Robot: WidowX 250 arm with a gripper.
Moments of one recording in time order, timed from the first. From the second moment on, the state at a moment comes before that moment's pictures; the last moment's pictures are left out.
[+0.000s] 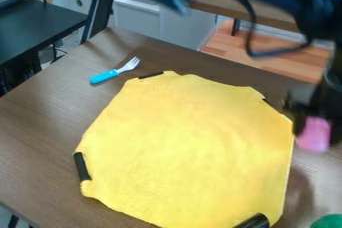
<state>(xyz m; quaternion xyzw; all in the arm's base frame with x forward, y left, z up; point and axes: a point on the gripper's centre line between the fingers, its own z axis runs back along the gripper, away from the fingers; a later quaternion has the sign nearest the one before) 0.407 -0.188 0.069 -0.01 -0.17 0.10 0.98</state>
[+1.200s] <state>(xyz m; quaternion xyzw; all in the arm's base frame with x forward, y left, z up) 0.351 0.032 0.097 -0.01 -0.21 0.12 0.97</state>
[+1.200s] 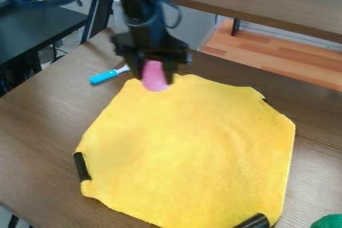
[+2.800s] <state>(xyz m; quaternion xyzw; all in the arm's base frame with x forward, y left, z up) 0.414 0.067 0.021 0.03 -0.15 0.11 0.98</state>
